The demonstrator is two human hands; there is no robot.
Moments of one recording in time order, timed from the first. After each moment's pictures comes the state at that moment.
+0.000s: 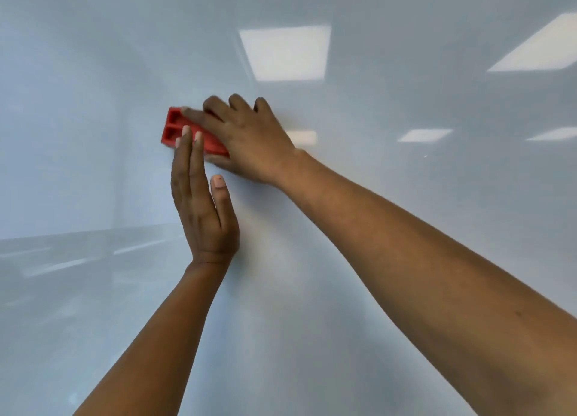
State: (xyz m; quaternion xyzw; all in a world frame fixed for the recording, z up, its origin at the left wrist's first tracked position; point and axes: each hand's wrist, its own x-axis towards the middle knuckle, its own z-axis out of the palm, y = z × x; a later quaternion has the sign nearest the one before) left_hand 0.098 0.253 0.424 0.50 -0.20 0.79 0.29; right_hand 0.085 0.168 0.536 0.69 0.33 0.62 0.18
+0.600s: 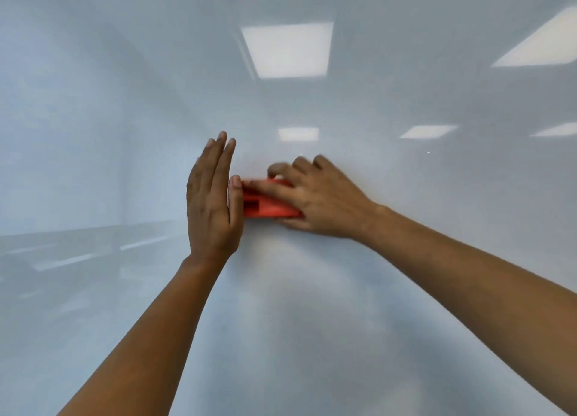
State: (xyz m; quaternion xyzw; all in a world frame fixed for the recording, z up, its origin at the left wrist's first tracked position) left_hand 0.088 0.264 0.416 0.59 -0.21 0.75 0.20; right_hand 0.083 0.076 0.465 0.67 0.38 0.59 0.24
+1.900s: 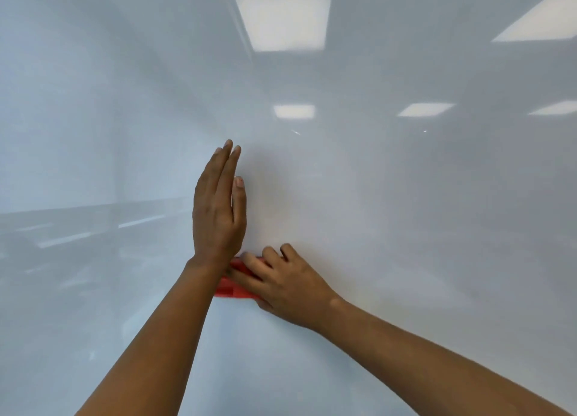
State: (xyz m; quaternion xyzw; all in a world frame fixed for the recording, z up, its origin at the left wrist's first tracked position) left_hand 0.074 0.259 0.375 0.66 -0.19 0.69 0.24; right_hand 0.084 0.117 0.303 0.68 0.42 0.56 0.21
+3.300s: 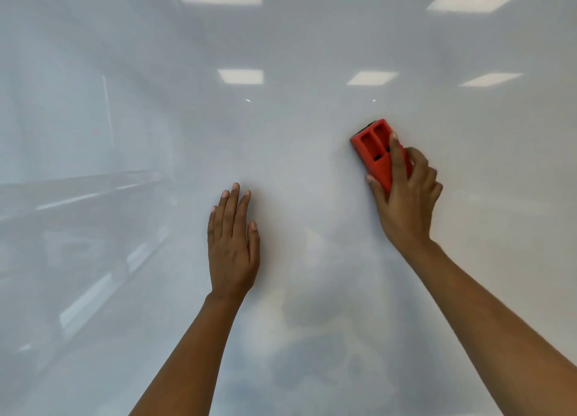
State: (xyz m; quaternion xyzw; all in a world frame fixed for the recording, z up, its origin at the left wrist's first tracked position) left_hand 0.083 0.069 0.274 0.72 -0.19 0.61 0.25; right_hand 0.057 -0.189 0.343 0.74 0.00 0.66 -0.11
